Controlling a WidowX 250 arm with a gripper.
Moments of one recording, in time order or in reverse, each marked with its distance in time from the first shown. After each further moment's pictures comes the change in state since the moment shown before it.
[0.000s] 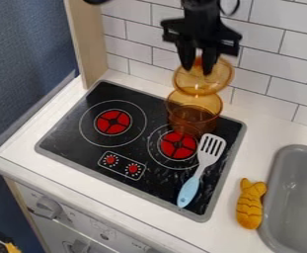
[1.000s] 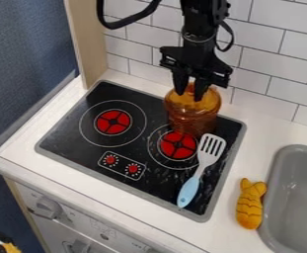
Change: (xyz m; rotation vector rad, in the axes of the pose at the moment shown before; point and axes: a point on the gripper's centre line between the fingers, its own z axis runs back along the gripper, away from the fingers) arm -0.014 0.005 -0.039 0.043 0.102 -0.047
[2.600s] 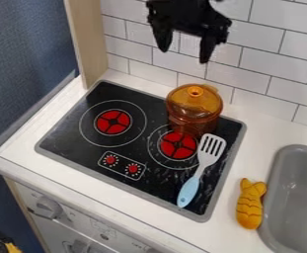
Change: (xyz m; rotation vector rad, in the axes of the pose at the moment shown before) arm 0.007 0.017 0.077 0.042 -0.159 0.069
